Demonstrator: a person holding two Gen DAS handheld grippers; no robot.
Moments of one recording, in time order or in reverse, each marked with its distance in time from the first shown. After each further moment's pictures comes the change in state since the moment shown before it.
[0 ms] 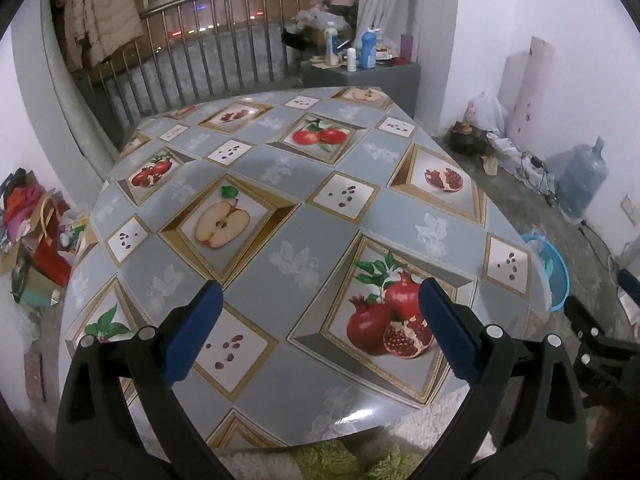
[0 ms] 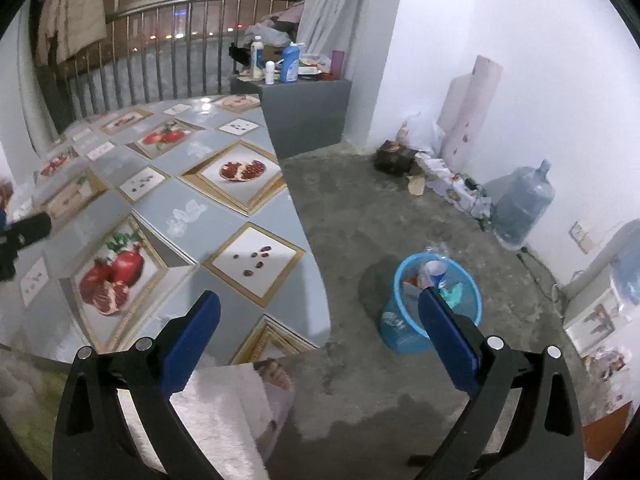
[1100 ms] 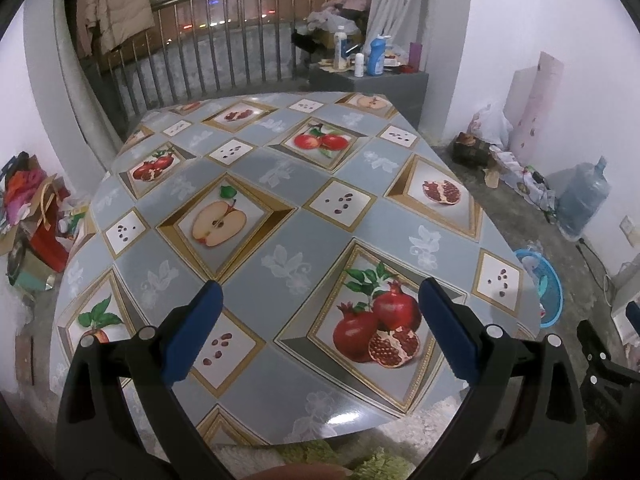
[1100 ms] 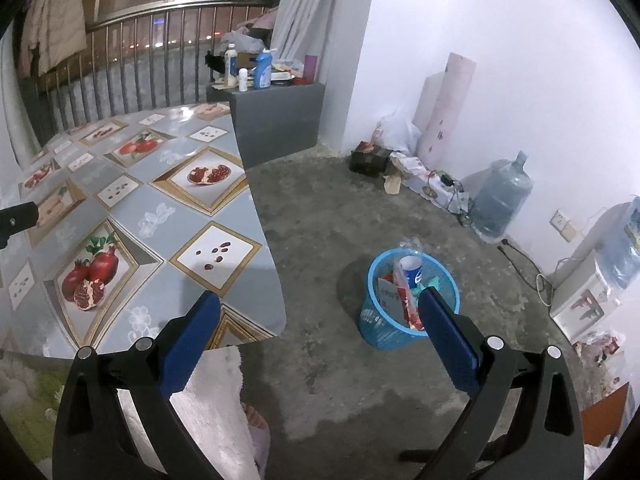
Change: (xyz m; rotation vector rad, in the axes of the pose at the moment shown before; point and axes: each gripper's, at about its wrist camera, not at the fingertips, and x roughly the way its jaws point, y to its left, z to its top) left arm -0.006 -0.006 0.002 -0.052 -0.005 -0.001; right arm -0.014 -0.030 -0.010 0.055 -0.019 -0.048
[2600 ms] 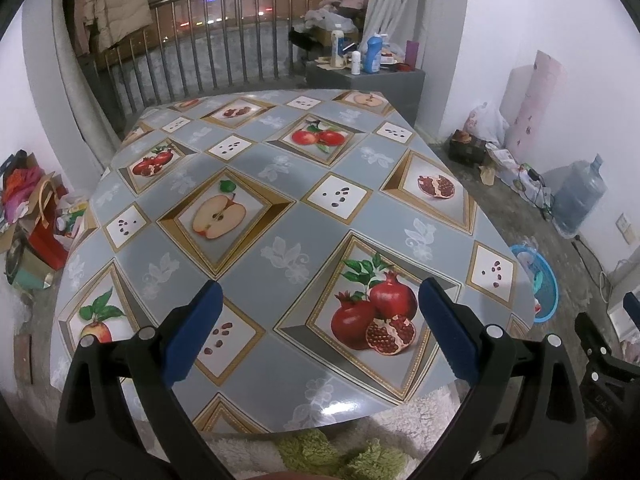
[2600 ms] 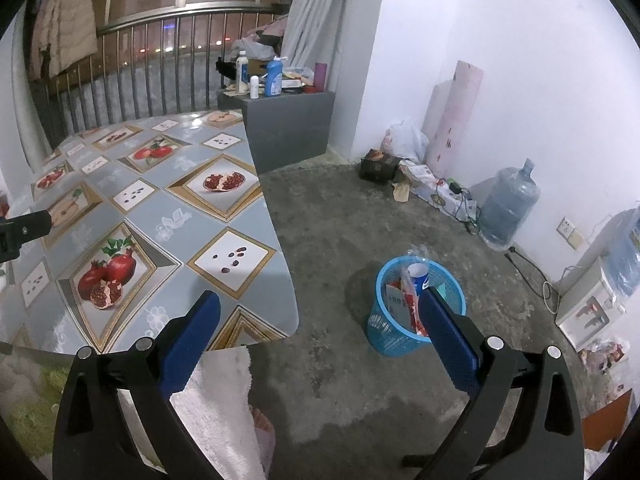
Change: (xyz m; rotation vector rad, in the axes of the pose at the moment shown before) left arm -0.005 0.002 -0.004 -0.001 0.011 -0.011; right arm -0.011 0.005 0.003 -0.016 -0.022 0.038
